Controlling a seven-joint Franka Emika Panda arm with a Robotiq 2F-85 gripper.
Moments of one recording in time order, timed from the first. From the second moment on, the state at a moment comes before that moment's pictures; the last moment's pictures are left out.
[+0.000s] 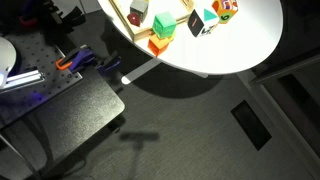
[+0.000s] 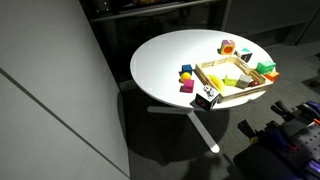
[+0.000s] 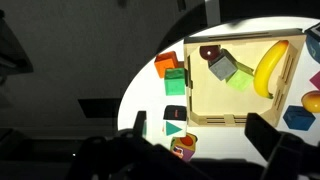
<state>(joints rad) -0.23 -1.03 -0.02 -2.82 -0.19 2.06 0.15</state>
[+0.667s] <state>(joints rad) -0.23 -1.02 -0.02 -2.81 -0.19 2.06 0.16</state>
